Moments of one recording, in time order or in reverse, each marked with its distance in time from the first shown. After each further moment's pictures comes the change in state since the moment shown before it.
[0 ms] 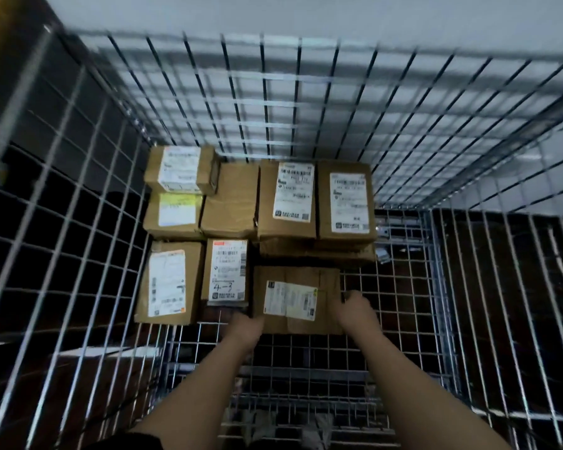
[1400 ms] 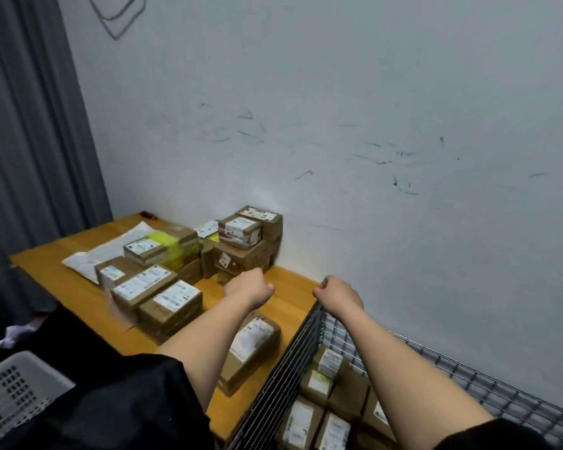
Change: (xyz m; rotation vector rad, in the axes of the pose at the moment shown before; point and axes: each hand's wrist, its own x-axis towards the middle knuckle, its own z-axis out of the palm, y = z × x) left_hand -0.583 0.019 -0.387 0.390 0.953 0.566; right_hand -0.603 -0.284 -0.113 -0.328 0.364 -0.994
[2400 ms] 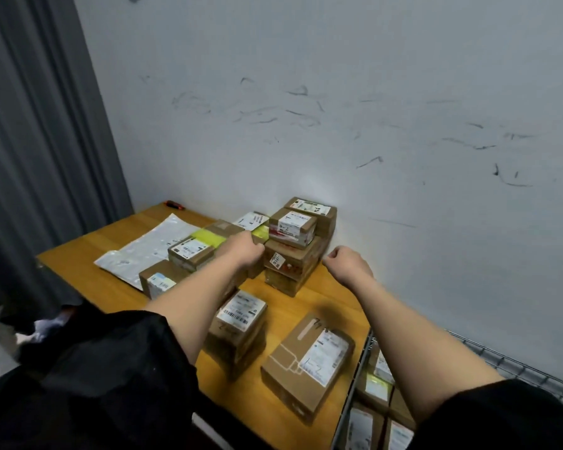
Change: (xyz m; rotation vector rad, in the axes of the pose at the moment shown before) left_hand 0.142 -0.183 -0.084 -0.157 0.040 -0.028; right_hand 0.098 -0.172 0.087 0.077 0.066 -0.032
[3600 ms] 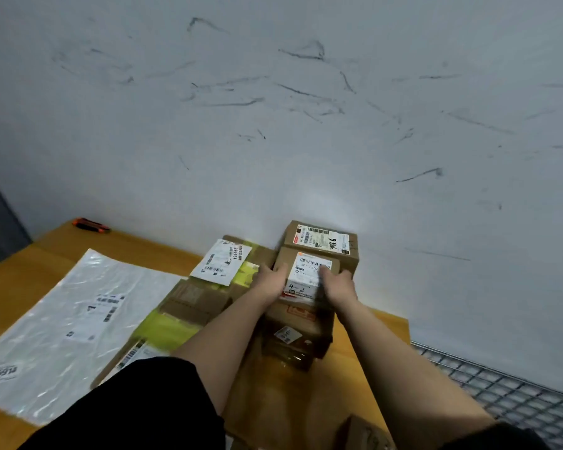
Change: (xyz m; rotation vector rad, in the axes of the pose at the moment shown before) left_hand 0.300 -0.011 0.098 -0.586 -0.464 -0.197; right_hand 0.284 -0.037 0.136 0.542 0.136 0.524
